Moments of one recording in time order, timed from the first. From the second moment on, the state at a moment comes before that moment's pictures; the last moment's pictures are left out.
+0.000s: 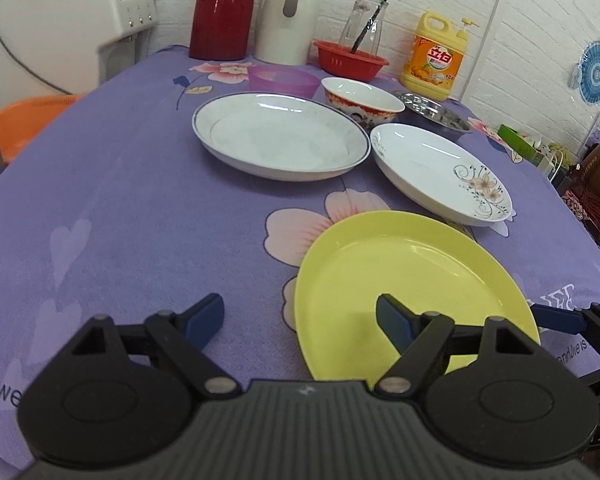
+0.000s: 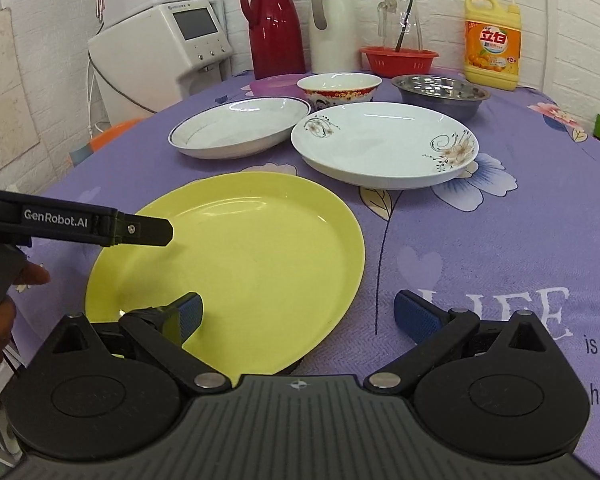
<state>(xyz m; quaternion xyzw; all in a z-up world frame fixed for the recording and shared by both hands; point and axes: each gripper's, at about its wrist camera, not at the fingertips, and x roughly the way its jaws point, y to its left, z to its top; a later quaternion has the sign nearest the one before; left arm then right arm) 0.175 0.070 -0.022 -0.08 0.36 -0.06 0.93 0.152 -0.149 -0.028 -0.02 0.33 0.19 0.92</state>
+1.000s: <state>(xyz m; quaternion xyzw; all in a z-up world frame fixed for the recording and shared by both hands) 0.148 0.113 -0.006 -0.04 0.35 0.02 0.94 0.170 -0.053 -0.012 -0.06 0.30 0.29 0.91</state>
